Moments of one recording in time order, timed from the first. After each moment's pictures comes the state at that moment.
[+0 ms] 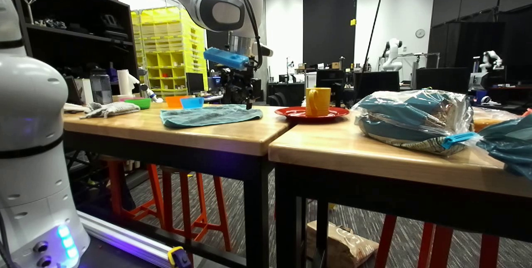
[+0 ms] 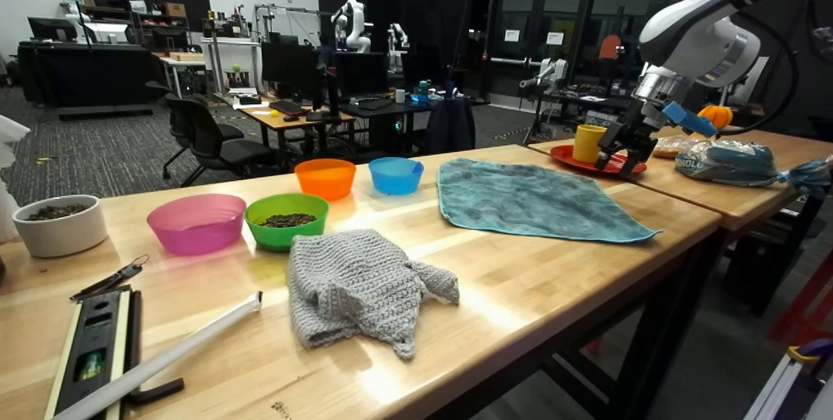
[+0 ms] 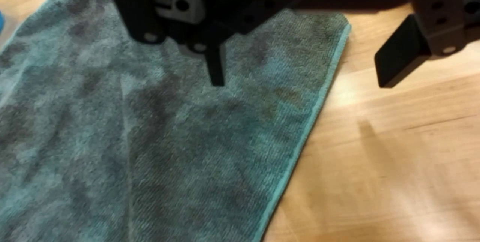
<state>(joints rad) -0.13 -0.19 -0.41 -2.32 0.26 2.16 -0.48</state>
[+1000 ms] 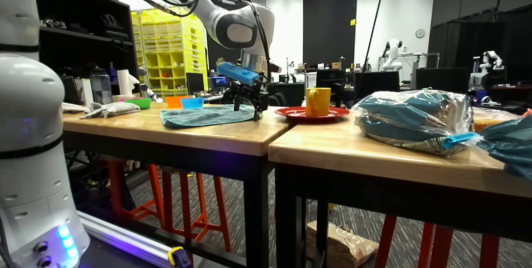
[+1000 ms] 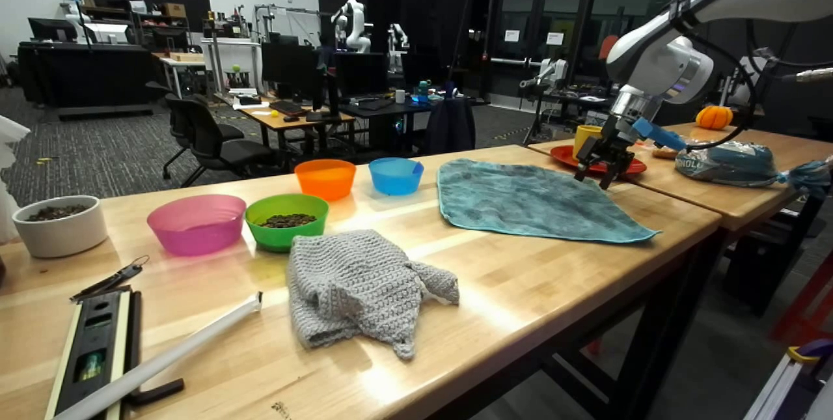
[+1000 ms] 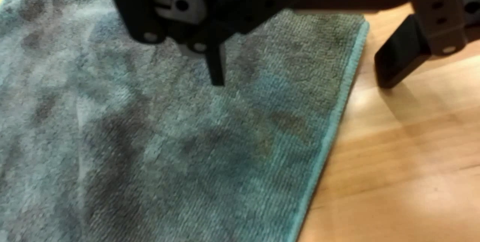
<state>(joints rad) -0.19 0.01 -0.34 -2.20 0.37 2.17 -0.50</state>
